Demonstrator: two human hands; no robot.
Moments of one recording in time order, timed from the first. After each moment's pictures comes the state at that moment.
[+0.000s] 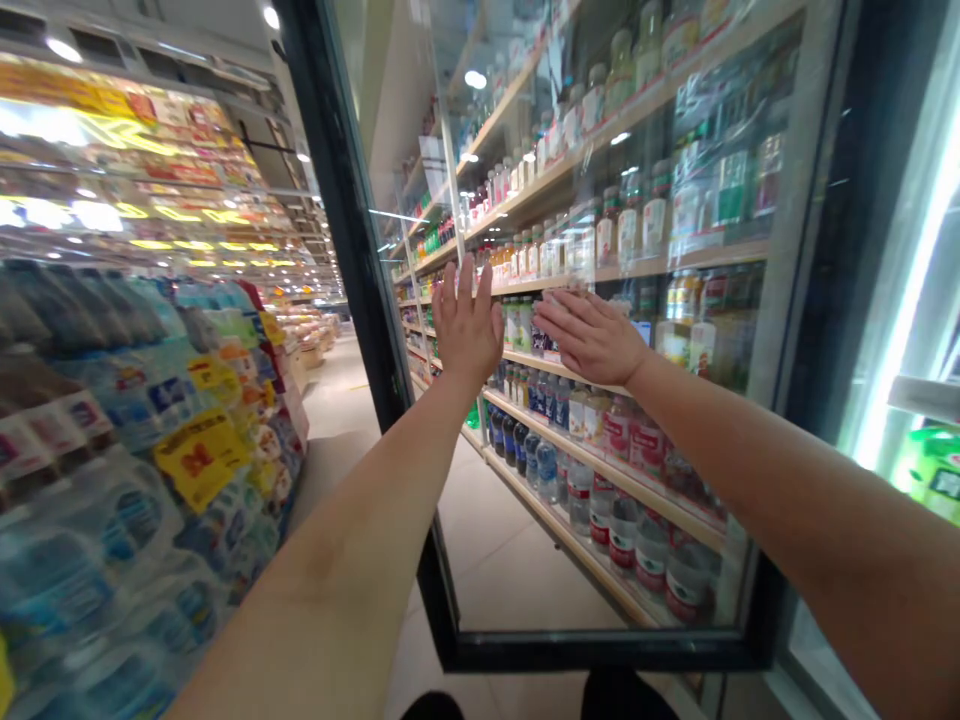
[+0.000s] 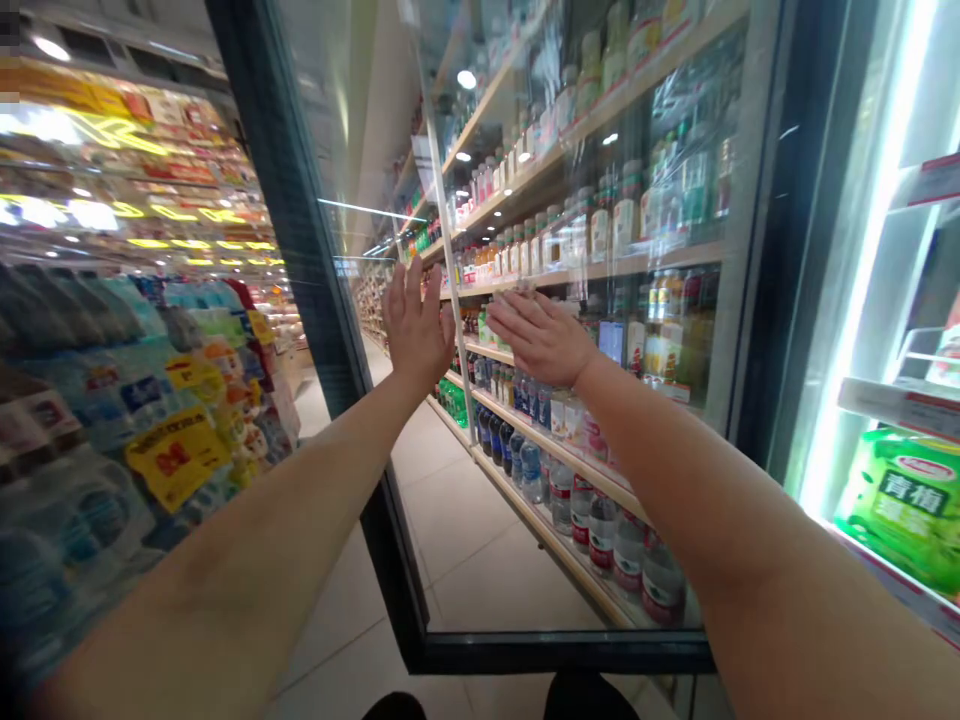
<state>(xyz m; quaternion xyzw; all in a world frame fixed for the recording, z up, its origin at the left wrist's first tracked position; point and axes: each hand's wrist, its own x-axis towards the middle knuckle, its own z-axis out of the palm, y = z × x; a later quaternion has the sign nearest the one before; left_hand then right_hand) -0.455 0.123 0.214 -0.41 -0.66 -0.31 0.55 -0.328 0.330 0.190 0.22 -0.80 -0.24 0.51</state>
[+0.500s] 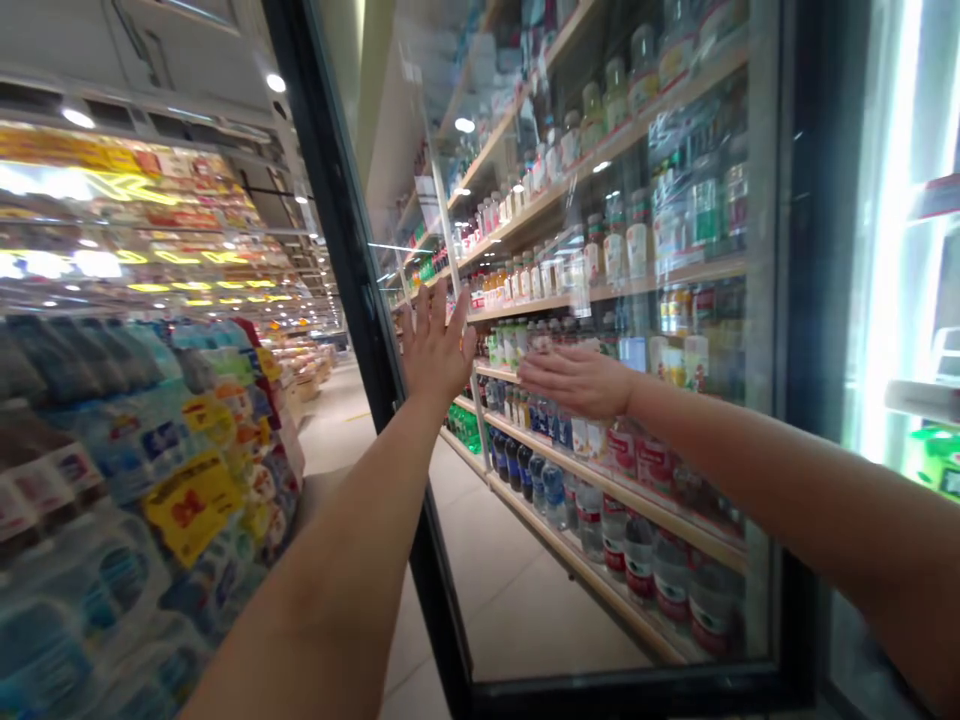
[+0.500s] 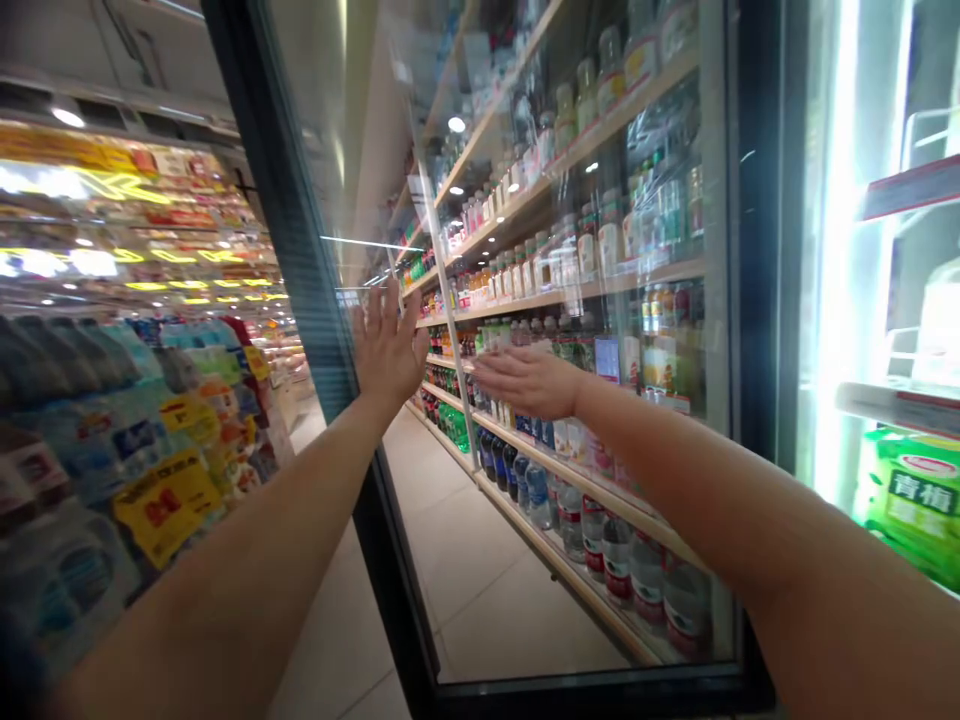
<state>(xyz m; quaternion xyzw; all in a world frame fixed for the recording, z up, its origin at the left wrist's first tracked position) -0.491 0.089 0.231 -0.43 -0.65 -0.23 0.59 -0.337 0.328 0.189 0.34 -0.72 -0.36 0.48</state>
